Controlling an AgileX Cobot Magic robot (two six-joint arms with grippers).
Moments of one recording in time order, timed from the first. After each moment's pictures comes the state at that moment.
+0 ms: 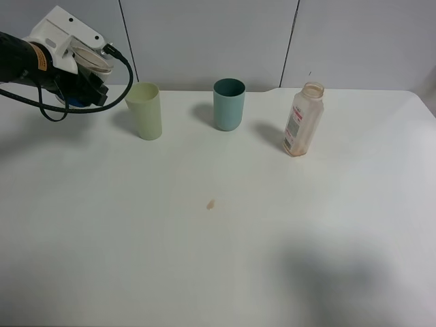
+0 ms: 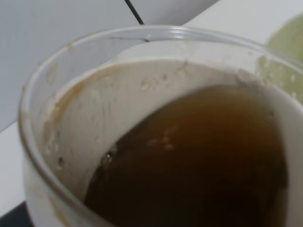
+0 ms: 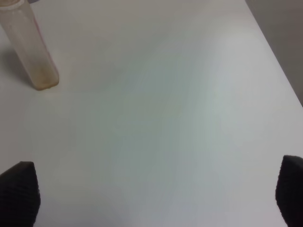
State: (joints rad) left arm -0.14 1.69 -0.92 0.62 -0.04 -0.16; right arm -0.02 0.00 -0.50 -0.07 1.06 0.07
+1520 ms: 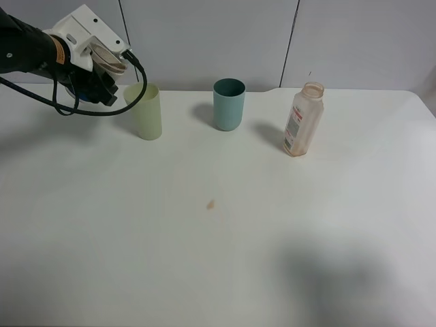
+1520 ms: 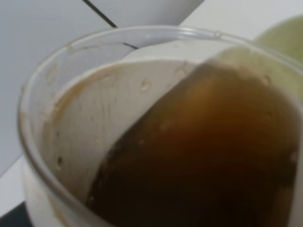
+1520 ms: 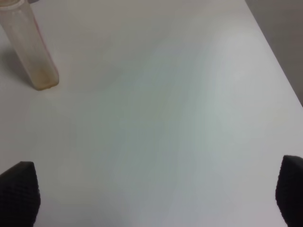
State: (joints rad) left arm -0.21 1.73 -1.02 0.67 0.06 -0.07; right arm -0.02 0.00 -0.50 -0.07 1.06 0.07
